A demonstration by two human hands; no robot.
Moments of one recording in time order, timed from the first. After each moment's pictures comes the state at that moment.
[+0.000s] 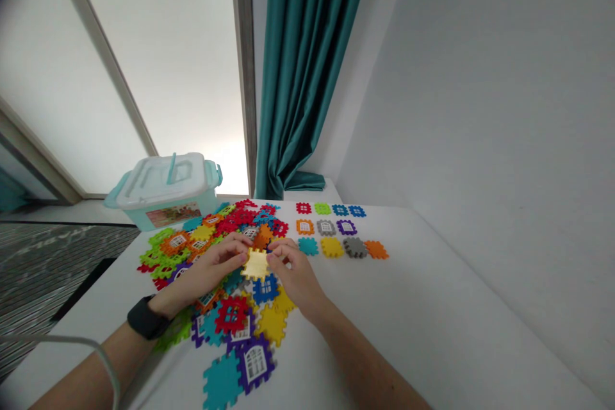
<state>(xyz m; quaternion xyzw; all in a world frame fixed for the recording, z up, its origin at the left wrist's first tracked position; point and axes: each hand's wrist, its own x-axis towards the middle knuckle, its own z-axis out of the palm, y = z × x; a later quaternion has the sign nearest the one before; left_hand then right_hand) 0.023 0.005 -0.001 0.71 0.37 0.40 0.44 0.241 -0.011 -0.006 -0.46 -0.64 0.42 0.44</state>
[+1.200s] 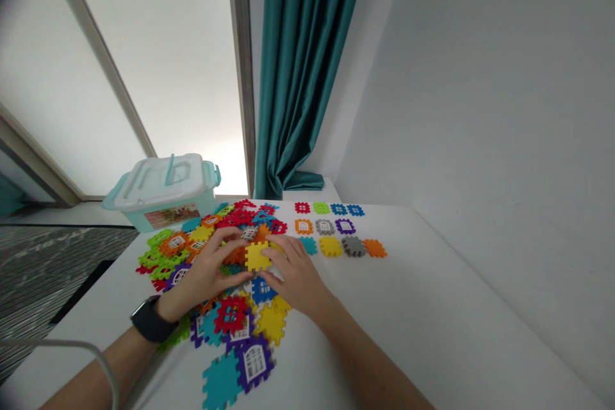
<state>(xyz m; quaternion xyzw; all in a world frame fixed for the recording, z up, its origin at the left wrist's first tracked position) 0.016 0.000 -0.007 0.85 0.35 0.39 0.07 0.257 -0.009 -0.018 -0.33 -0.86 -0.01 0.39</state>
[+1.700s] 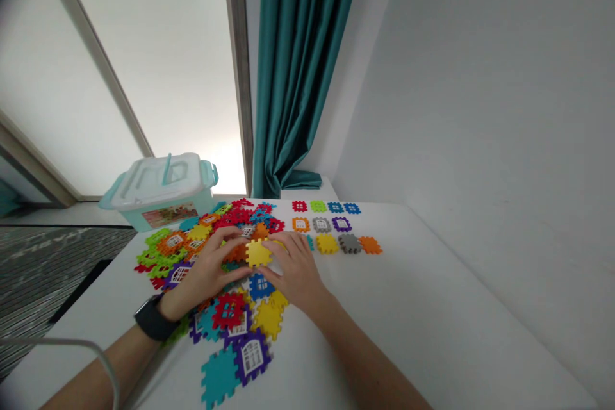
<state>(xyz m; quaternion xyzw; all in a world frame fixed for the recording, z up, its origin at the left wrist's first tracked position) 0.021 0.000 -0.011 0.84 0.36 0.40 0.07 0.256 -0.012 -0.012 -0.36 -0.83 -0.03 0.43</state>
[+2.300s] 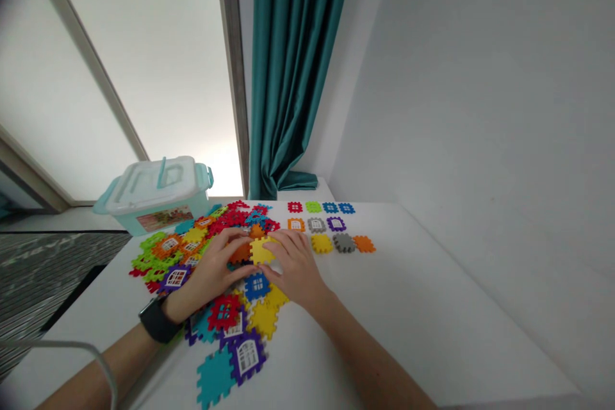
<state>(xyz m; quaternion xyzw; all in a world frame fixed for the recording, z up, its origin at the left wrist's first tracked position) 0.041 0.004 -0.010 0.84 0.37 0.39 0.07 0.268 -0.010 -0.007 -0.37 -0.84 -0.03 0.40</state>
